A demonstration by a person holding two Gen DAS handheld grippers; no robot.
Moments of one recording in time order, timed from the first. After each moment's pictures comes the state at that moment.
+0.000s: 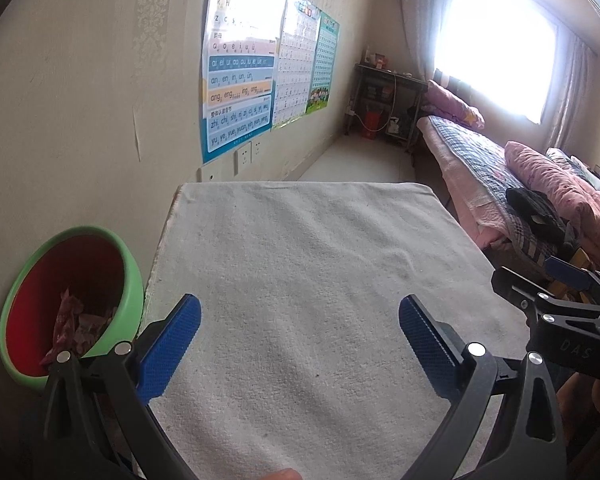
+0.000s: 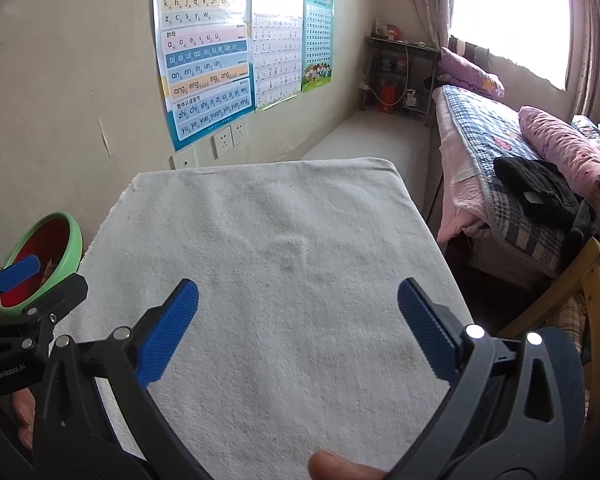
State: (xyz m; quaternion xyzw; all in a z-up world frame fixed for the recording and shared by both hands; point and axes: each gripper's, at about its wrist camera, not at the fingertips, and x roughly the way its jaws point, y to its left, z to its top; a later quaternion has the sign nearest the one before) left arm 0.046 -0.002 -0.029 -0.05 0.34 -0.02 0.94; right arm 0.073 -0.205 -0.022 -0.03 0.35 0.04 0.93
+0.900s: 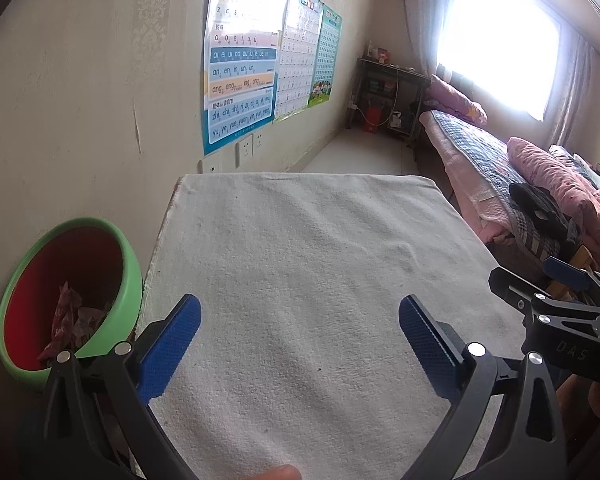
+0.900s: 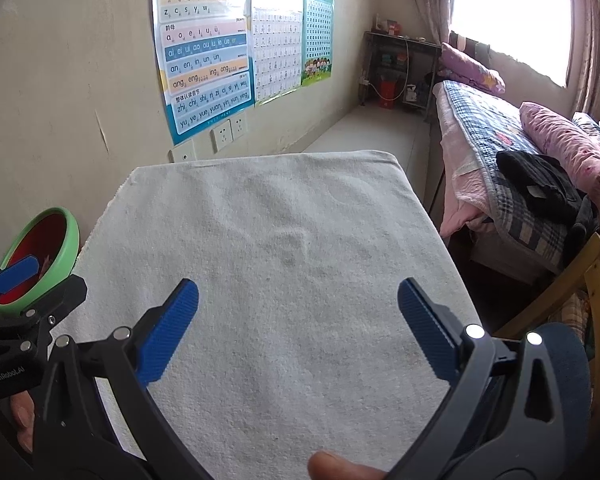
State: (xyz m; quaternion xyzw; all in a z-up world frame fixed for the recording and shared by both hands) left arm 0.047 -0.003 -0.036 -0.05 0.35 -0.02 0.94; right arm 0.075 -0.204 -0.031 -0.03 0.36 0.04 0.93
